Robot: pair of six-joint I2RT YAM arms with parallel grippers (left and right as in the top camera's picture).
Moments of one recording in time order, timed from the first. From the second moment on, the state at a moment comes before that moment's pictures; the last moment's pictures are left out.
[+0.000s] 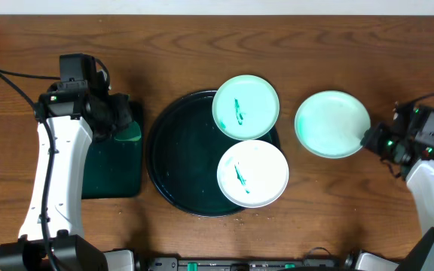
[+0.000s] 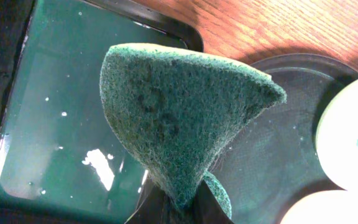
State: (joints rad) left arm 0.12 1.49 1.30 -1.02 0.12 -0.30; right arm -0.35 1.41 0.75 -0.35 -0.32 0.23
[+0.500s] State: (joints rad) left arm 0.12 1.49 1.30 -1.00 0.12 -0.30; right arm -0.22 1.41 0.63 -0.24 -0.30 0.25
